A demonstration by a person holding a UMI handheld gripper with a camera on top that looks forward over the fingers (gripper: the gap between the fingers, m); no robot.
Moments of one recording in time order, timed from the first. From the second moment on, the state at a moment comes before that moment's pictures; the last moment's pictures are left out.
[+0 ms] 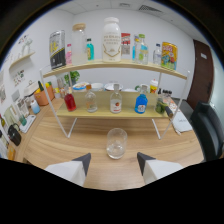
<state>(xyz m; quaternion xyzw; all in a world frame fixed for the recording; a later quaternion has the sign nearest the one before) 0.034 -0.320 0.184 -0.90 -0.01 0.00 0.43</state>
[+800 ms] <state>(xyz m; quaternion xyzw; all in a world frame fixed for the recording) 0.146 -0.336 0.178 -0.90 0.02 -0.01 0.43</state>
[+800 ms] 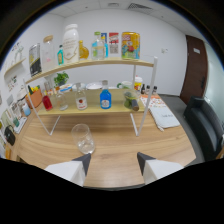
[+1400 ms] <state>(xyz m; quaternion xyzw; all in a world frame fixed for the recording) 0.219 -0.162 0.179 -0.90 0.02 0.00 0.44</state>
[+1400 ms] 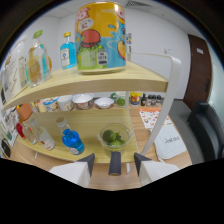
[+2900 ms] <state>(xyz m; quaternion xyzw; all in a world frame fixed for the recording) 0.125 -0.232 0.189 -0.85 -0.12 -0.16 0.49</state>
